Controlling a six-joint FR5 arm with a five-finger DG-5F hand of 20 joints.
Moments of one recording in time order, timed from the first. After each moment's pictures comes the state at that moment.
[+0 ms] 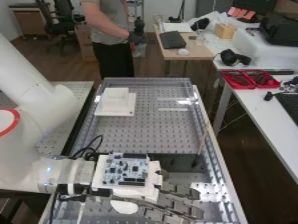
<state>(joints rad) 1.10 -2.25 -1.60 -2.54 -1.99 -0.73</state>
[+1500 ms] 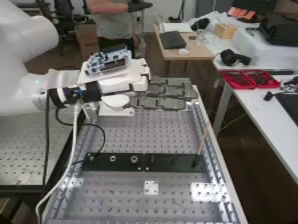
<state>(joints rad) 1.36 -1.84 -1.89 -2.39 -1.83 -0.57</state>
